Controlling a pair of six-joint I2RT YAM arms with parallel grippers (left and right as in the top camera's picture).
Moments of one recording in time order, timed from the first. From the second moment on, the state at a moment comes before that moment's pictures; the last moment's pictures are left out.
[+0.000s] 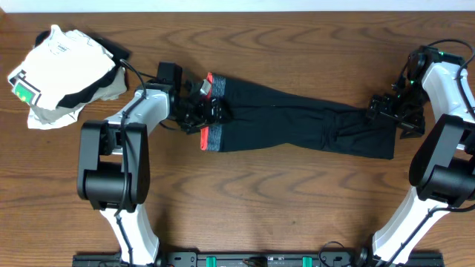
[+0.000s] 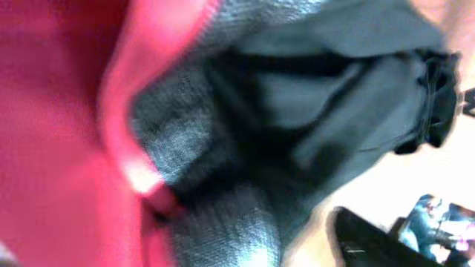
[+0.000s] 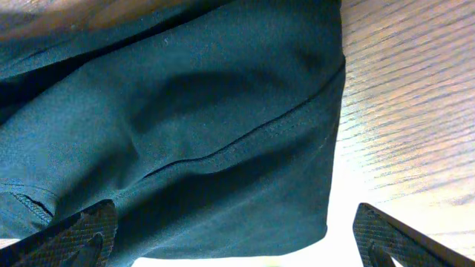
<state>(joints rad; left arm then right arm) -0.11 2.02 1.23 -0.60 0.74 -0.19 -0.27 2.09 1.63 -1.27 -0.05 0.16</state>
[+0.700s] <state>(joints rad) 0.00 2.06 1.23 -0.65 0.72 -0.19 -0.27 2.09 1.62 -1.29 -0.07 0.18</state>
